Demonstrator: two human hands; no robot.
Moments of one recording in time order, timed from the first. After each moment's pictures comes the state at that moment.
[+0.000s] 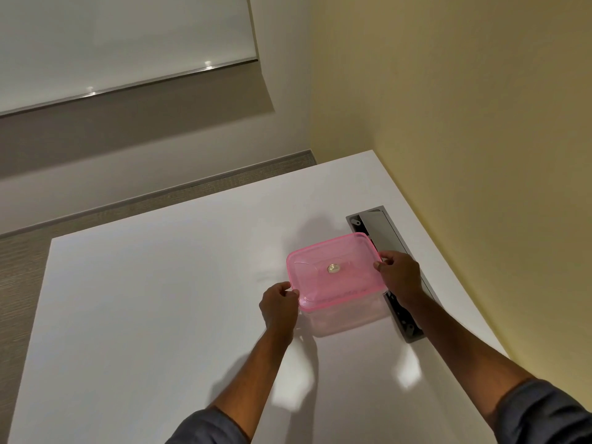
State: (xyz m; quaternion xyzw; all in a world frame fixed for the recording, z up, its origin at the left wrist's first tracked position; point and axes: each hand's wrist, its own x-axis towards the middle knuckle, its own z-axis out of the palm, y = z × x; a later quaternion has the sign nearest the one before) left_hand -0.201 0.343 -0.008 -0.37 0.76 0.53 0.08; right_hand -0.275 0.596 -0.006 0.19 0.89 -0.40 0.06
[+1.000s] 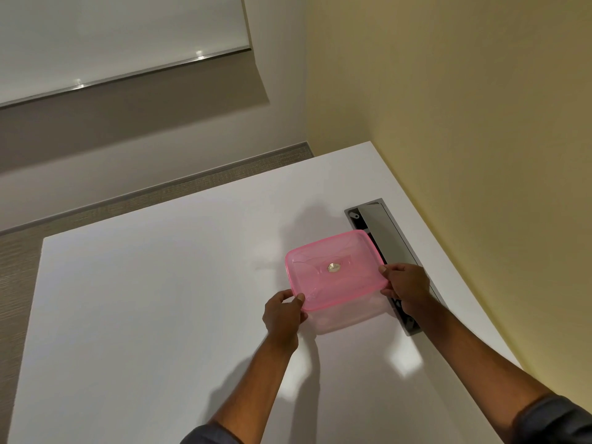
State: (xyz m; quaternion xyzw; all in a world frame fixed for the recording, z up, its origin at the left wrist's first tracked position) left_hand -0.183 0.347 -0.027 -0.45 0.62 0.64 0.12; right_hand -0.253 0.612 -0.037 0.35 0.78 -0.51 0.10
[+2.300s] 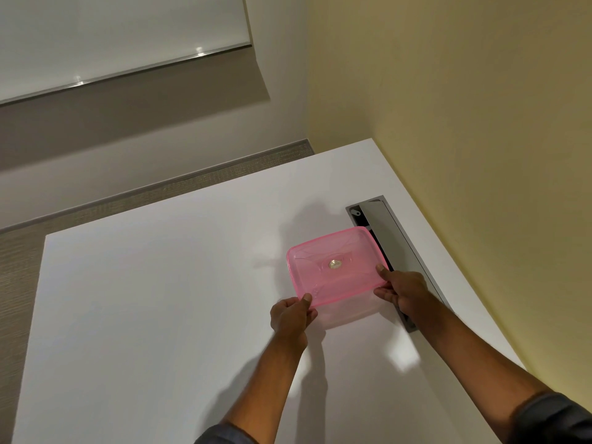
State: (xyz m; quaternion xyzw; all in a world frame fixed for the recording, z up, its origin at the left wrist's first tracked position) left_hand -0.174 0.355 -0.032 -0.47 0.52 0.70 0.13; right_hand -0.247 0.604 -0.031 0.44 0.61 -0.64 0.16
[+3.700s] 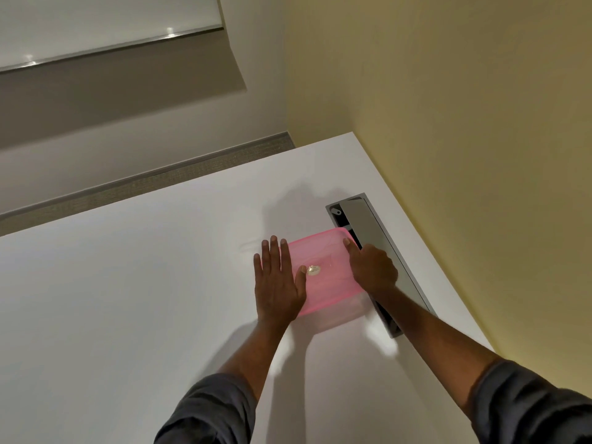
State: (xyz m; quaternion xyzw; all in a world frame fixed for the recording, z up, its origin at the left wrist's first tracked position) left_hand -0.246 0.369 -0.075 0.00 0.99 0.13 -0.01; right_hand -0.300 0.577 -0.042 0.24 0.93 -0.23 0.12
